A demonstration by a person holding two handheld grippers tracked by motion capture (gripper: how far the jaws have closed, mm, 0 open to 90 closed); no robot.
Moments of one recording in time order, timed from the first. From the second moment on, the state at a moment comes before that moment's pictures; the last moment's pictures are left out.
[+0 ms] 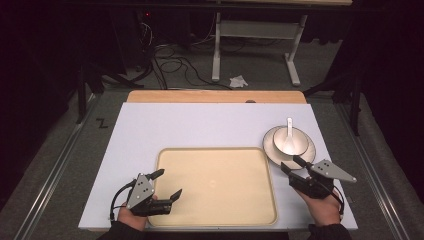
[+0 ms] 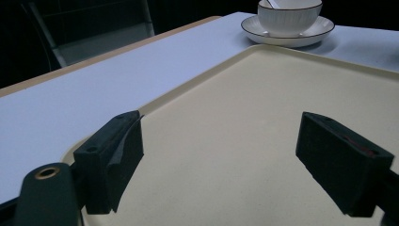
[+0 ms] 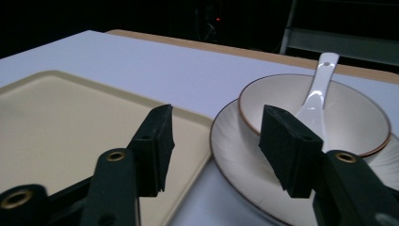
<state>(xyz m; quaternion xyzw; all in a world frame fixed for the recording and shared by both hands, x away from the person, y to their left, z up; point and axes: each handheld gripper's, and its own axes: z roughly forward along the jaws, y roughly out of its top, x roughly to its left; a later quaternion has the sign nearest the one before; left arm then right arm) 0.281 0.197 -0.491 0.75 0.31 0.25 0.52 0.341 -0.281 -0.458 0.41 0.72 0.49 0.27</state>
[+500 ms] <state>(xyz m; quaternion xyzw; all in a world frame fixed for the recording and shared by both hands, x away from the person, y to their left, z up) 0.281 0.197 -0.491 0.75 0.31 0.25 0.52 0.428 -0.288 -0.434 0.44 0.74 0.42 0.27</state>
